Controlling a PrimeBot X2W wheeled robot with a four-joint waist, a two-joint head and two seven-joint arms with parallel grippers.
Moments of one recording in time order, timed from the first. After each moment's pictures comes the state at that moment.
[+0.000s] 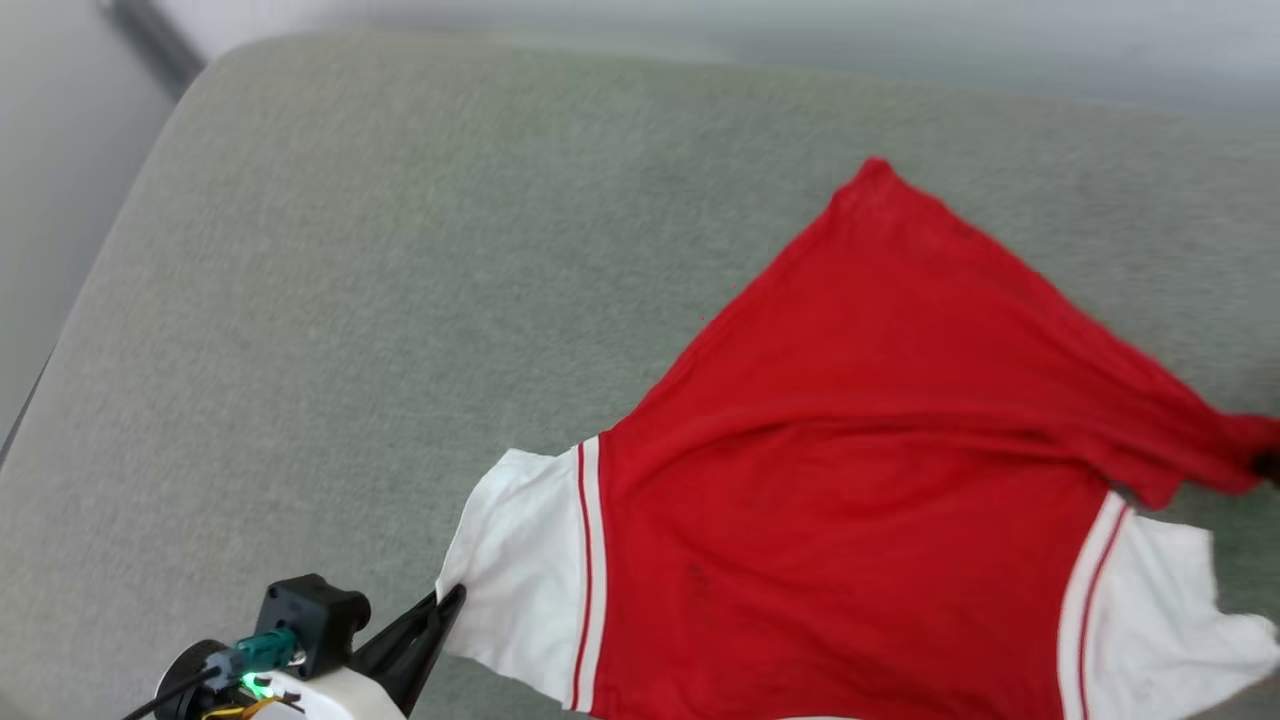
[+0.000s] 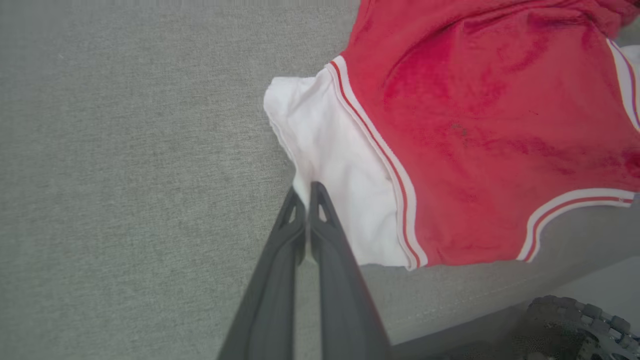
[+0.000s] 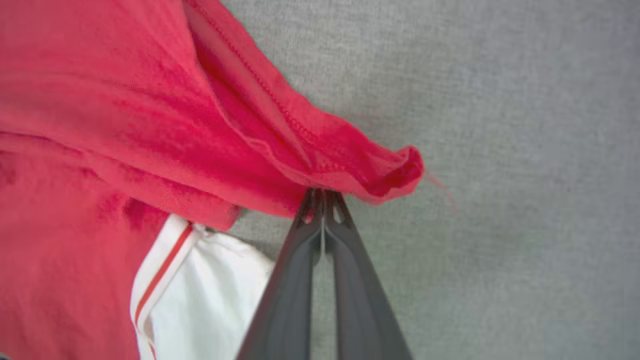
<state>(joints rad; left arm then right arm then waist) 0.04 0.66 -0.50 -0.28 -0.65 0.10 0.17 -0.39 -0.50 -0.10 0.21 0.45 0.13 1.08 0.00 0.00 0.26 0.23</state>
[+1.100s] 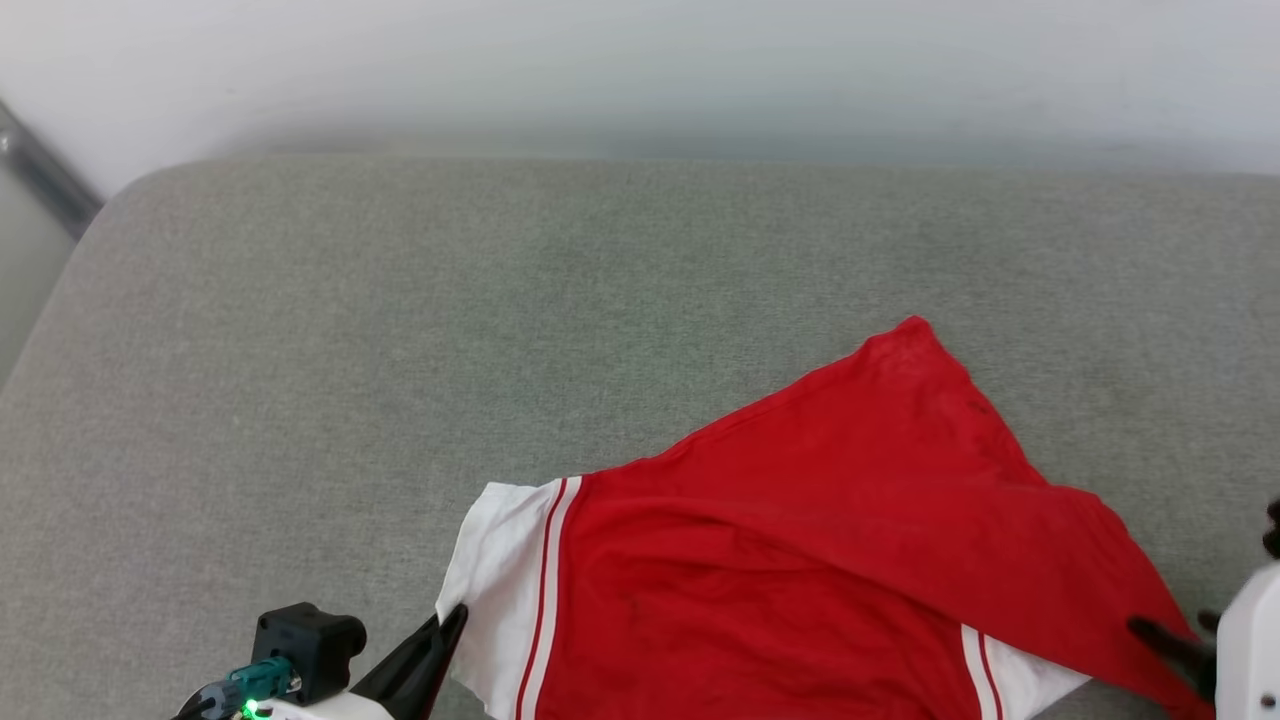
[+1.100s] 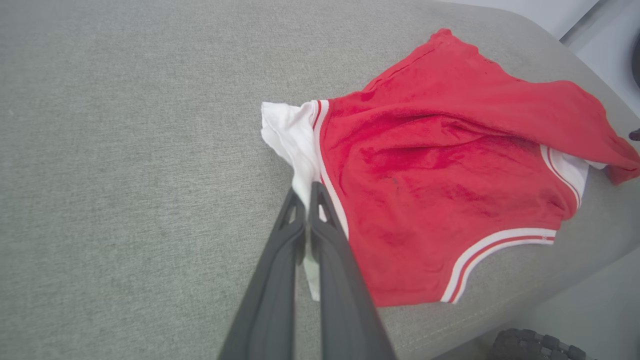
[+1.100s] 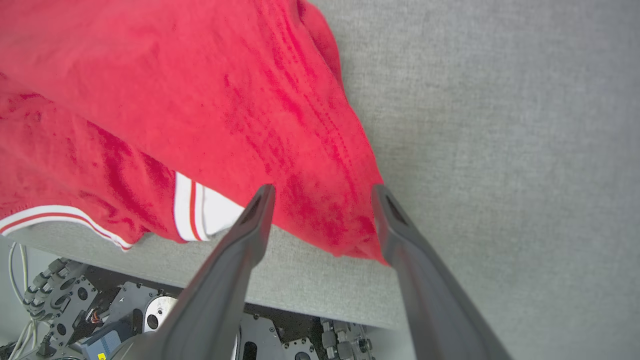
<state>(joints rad) 0.09 0.62 -0.49 -0.28 -0.69 0.15 0.12 0.06 -0.40 -0.14 -0.14 0.54 0.13 1.00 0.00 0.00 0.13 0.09</state>
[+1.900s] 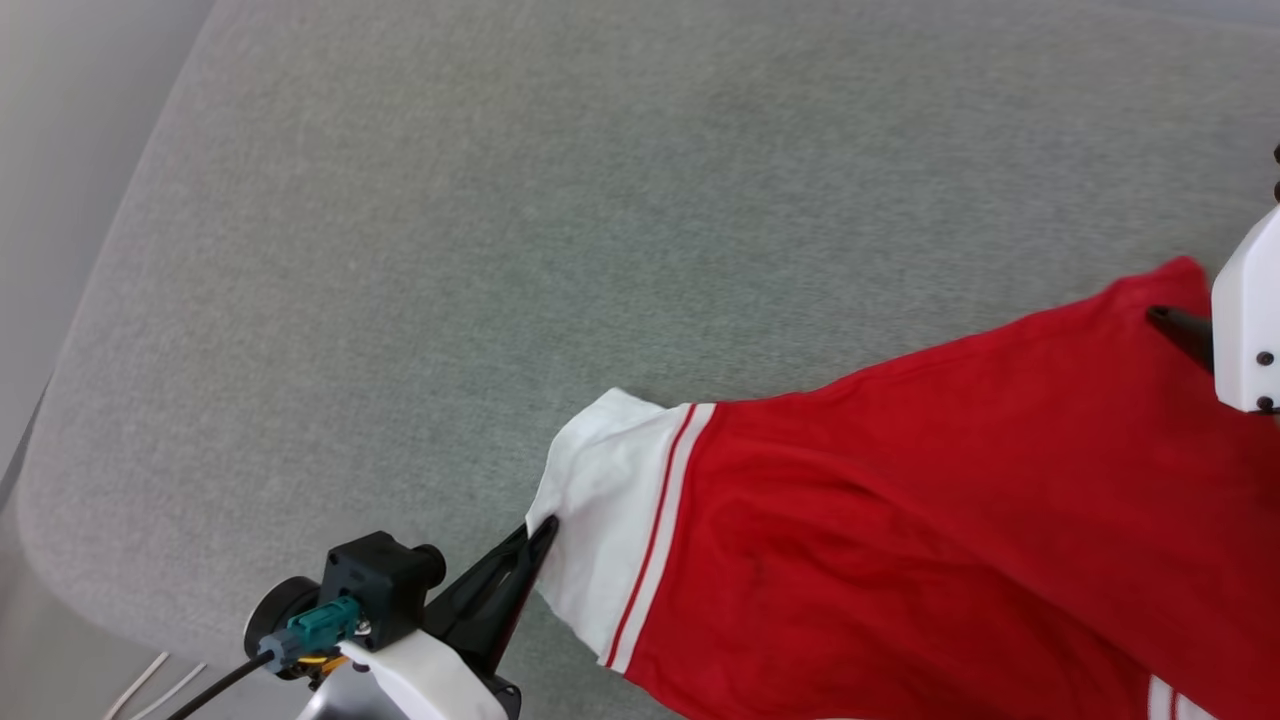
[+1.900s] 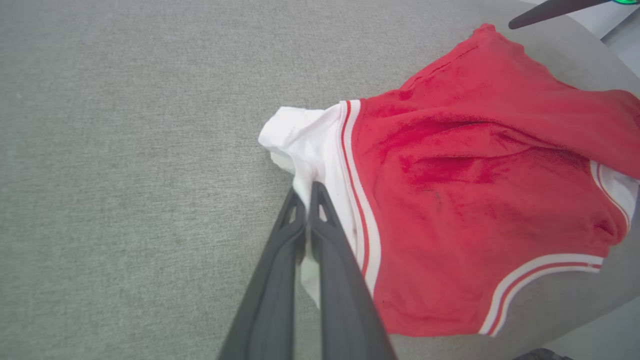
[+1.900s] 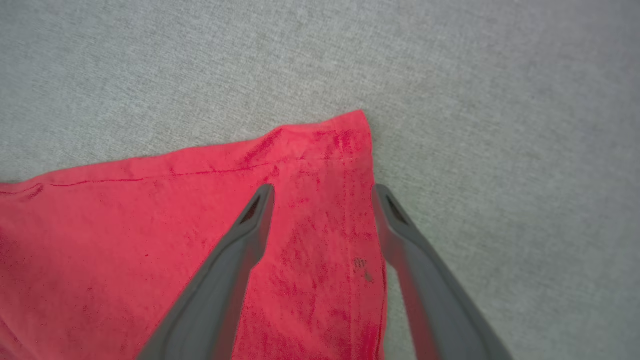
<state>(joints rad) -0.07 0.55 -0.56 -0.32 -0.62 0.10 0.10 -0.60 -0.42 0.00 0.09 0.38 0.13 1.18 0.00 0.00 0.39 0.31</state>
